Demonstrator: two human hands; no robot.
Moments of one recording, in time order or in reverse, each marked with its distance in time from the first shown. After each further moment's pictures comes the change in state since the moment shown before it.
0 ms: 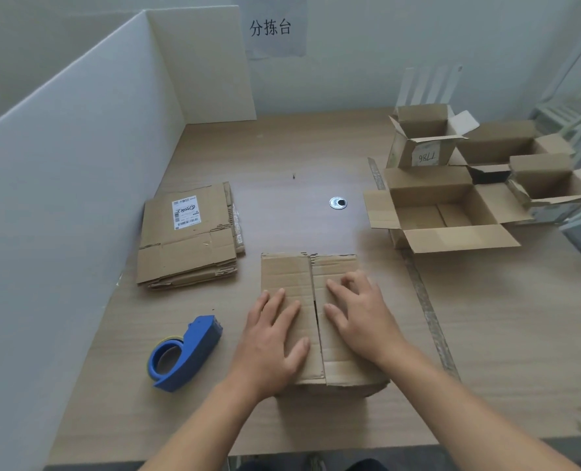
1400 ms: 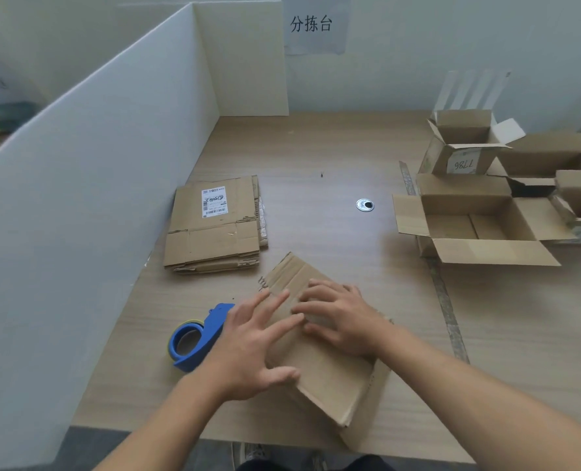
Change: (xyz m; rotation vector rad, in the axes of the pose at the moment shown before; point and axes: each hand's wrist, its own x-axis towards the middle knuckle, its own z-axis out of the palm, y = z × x) left_hand -0.027 -0.037 -0.045 0.199 -0.119 0.157; right_hand 0.028 -0.021 0.019 -0.047 -0.277 -0.540
